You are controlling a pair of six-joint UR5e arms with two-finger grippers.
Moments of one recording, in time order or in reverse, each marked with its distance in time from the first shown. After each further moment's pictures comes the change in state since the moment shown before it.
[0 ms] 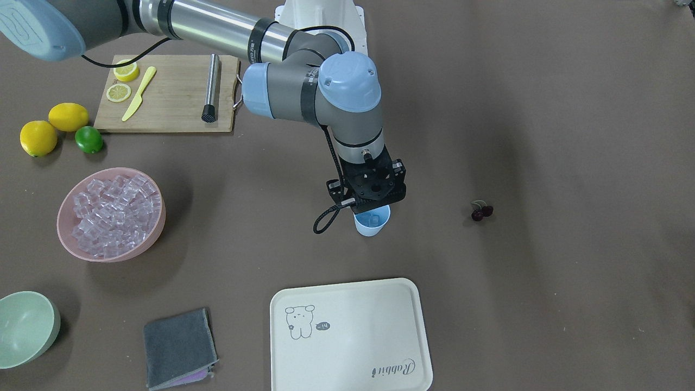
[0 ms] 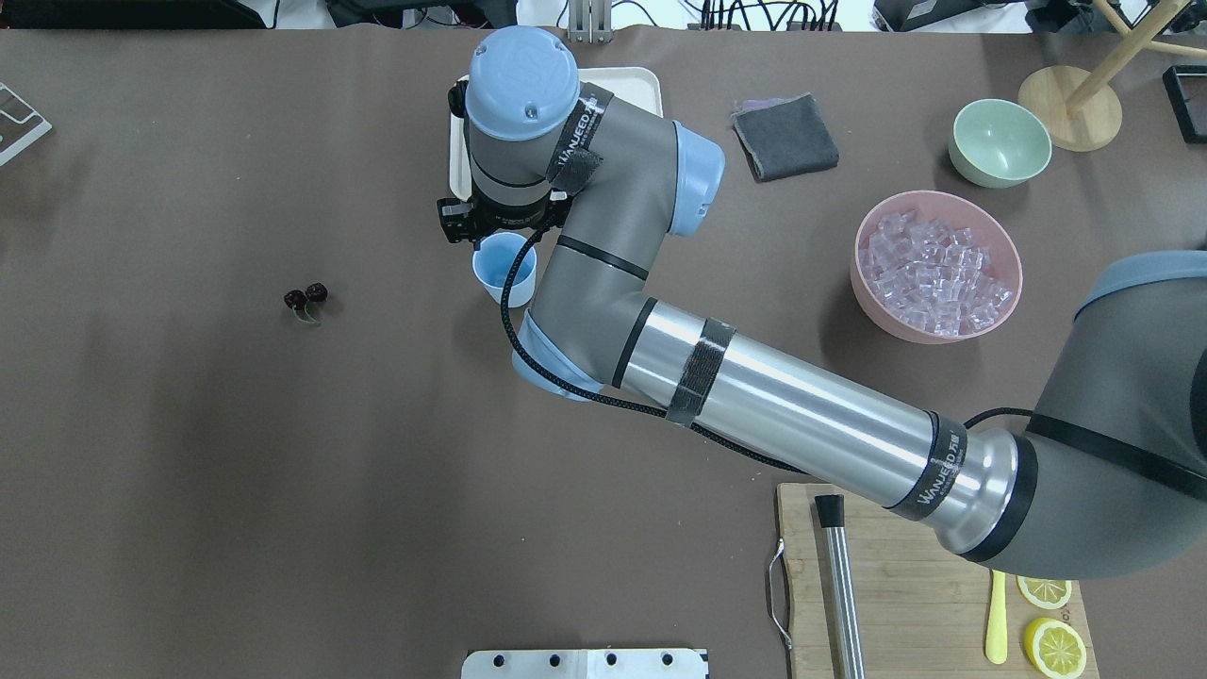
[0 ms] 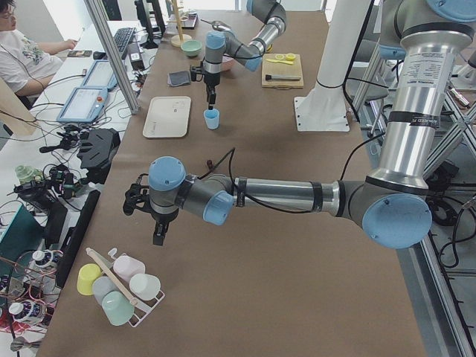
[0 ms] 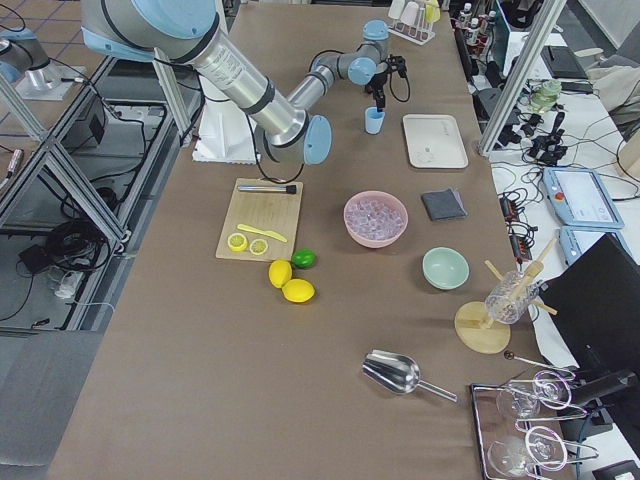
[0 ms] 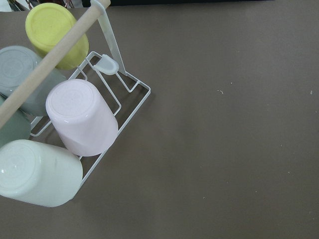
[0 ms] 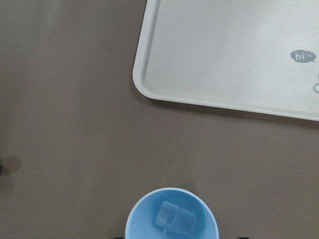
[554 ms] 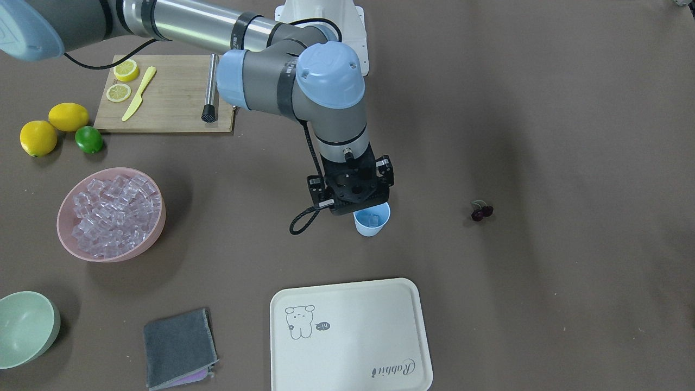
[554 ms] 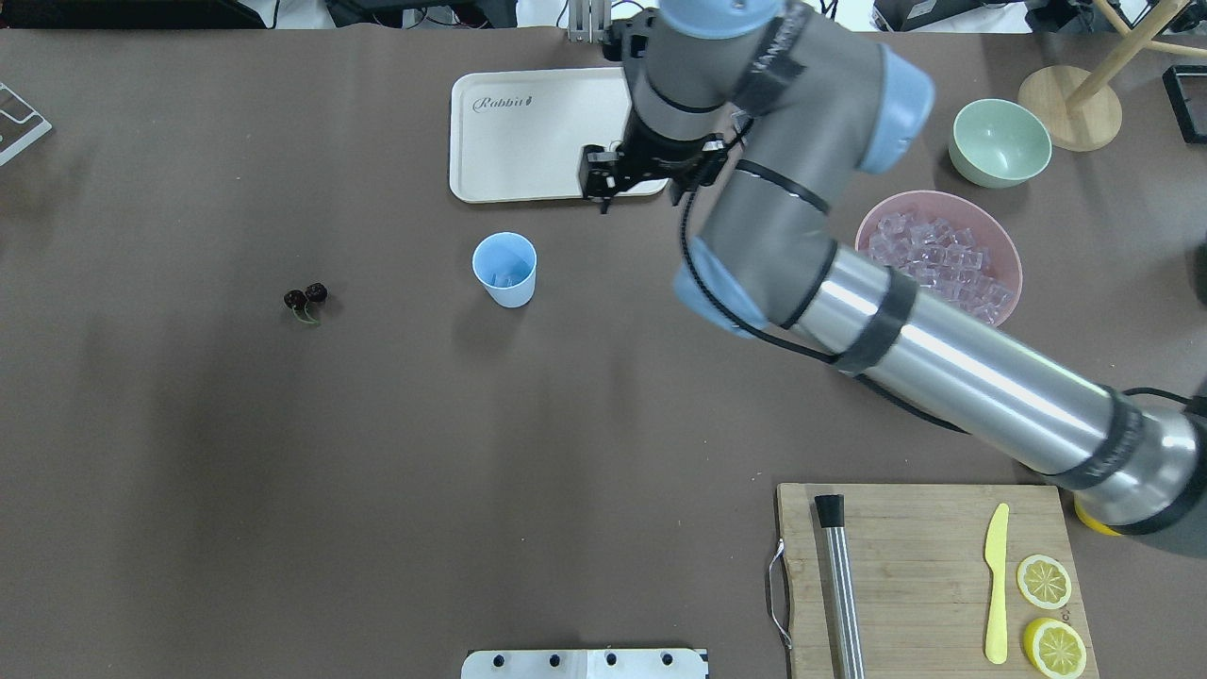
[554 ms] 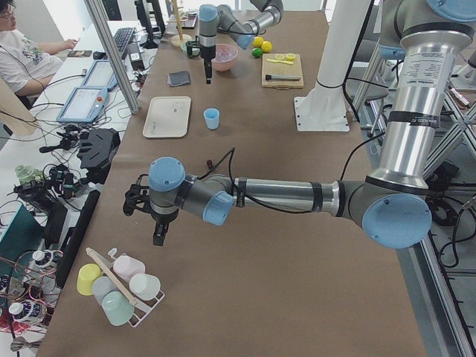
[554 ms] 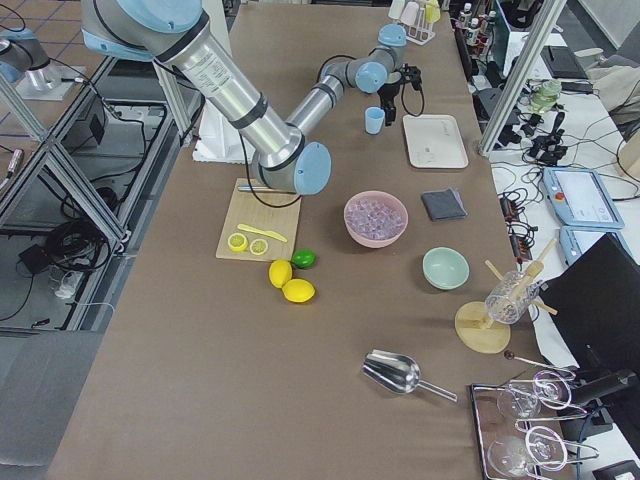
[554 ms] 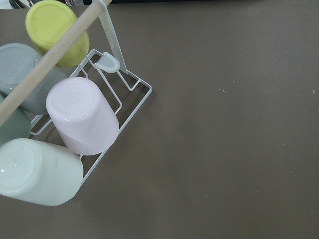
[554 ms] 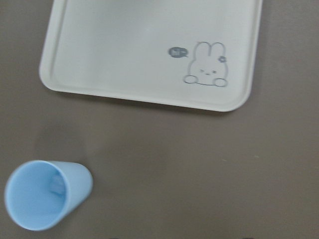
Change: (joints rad) left arm 0.000 0.001 0.000 0.000 -0.001 -0.001; right arm 0.179 -0.294 0.345 -0.171 0.186 -0.151
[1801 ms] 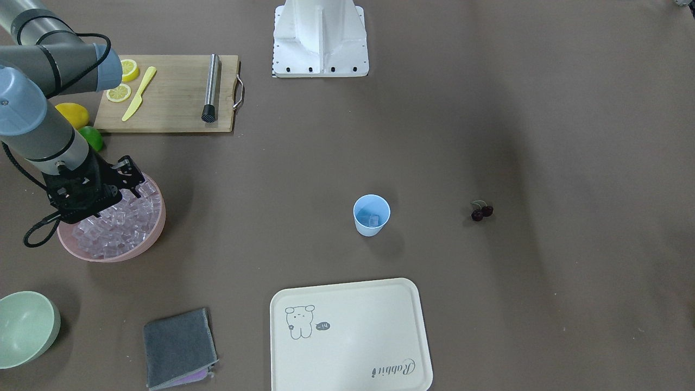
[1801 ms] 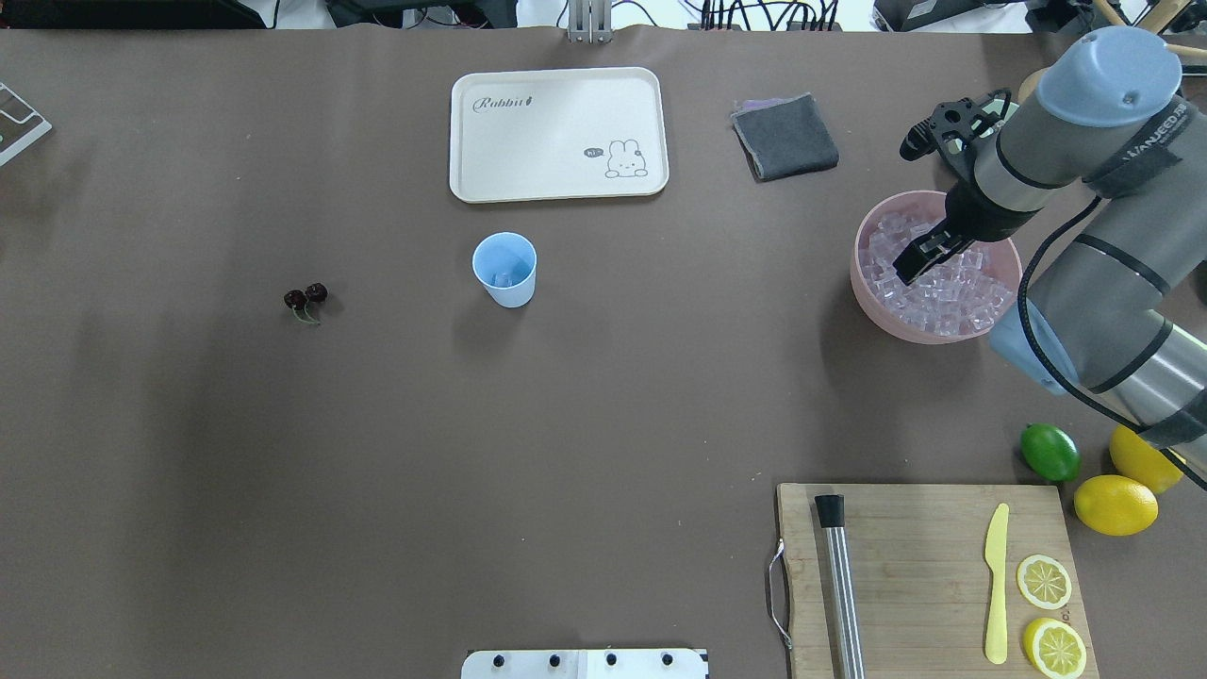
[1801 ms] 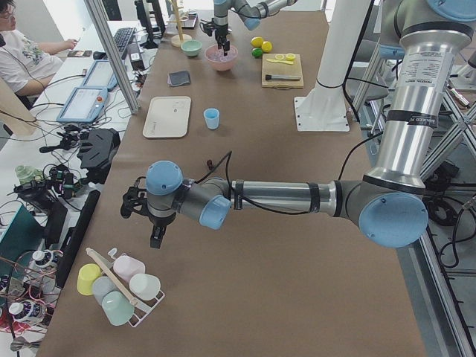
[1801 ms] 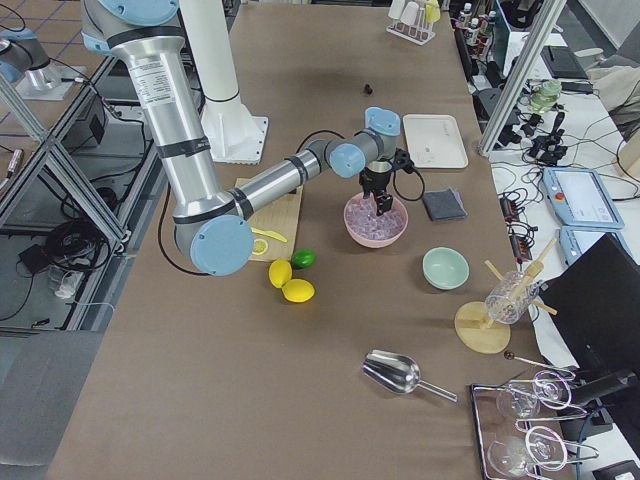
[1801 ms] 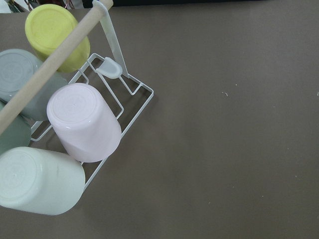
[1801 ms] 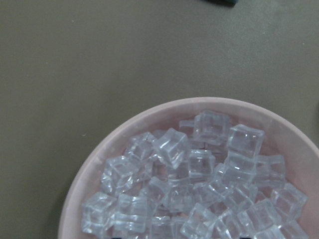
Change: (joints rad) left arm 0.001 -0.016 0.045 -0.040 0.001 0.000; right arm 0.148 -0.485 0.184 0.026 0.035 -0.563
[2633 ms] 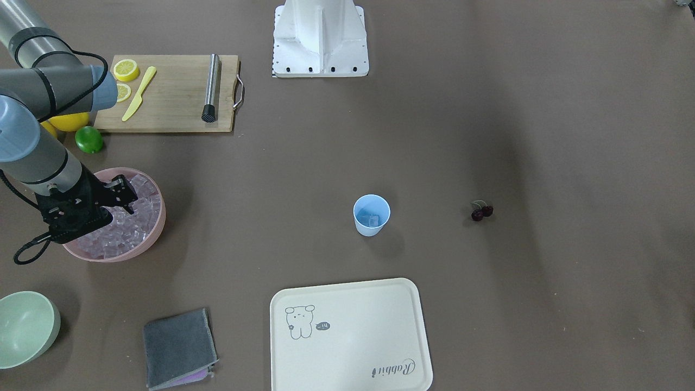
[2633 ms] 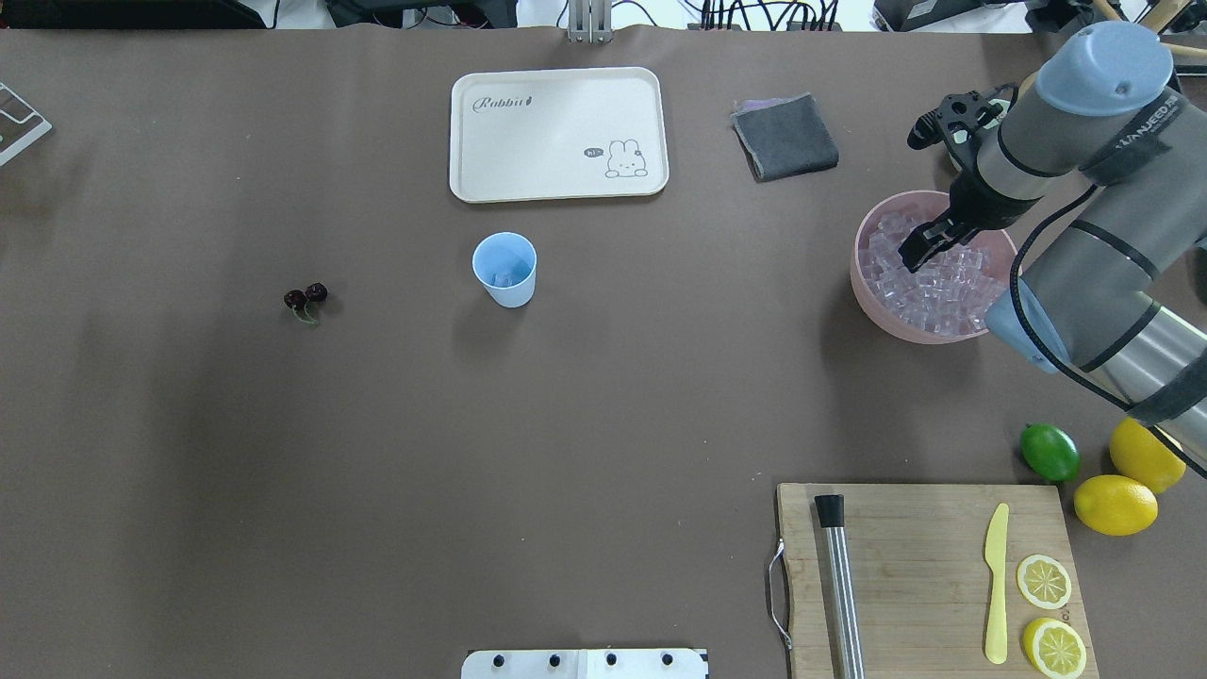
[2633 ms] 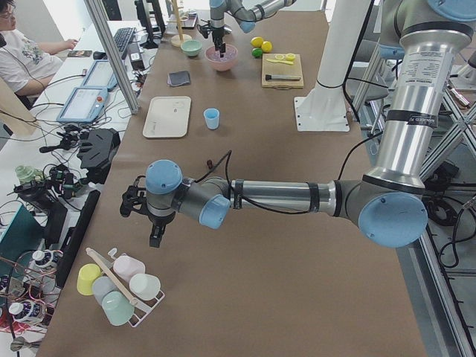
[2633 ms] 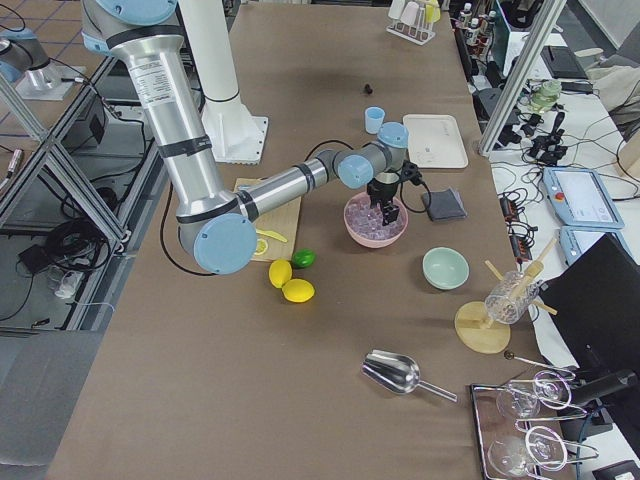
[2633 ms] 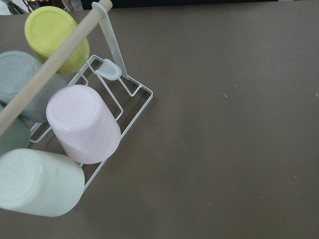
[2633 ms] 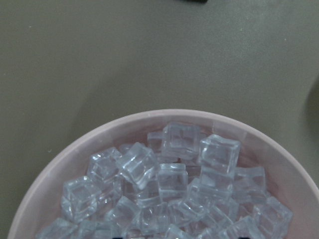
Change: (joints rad) left arm 0.000 -0.003 -0.002 -0.001 0.000 0.000; right arm 0.009 0.012 -0.078 0.057 0.005 0.035
